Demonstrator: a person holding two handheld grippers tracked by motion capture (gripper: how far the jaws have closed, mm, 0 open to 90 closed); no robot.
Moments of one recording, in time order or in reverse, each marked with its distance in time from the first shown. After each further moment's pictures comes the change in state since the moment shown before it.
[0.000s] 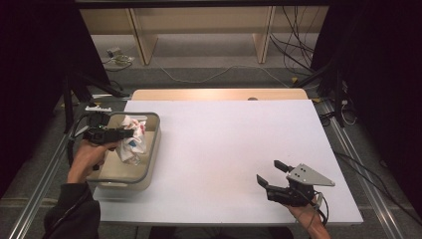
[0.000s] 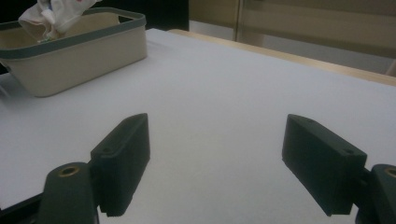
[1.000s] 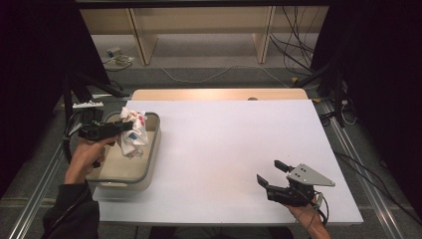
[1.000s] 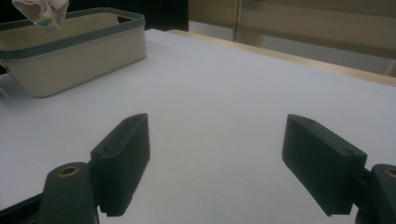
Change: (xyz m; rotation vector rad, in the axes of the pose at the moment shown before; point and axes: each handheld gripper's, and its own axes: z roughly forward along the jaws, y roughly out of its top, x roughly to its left) left arm -0.006 0.007 -0.019 -0.133 -0.081 -0.036; right arm 0.000 0.000 0.000 -0.003 -0.003 -0.001
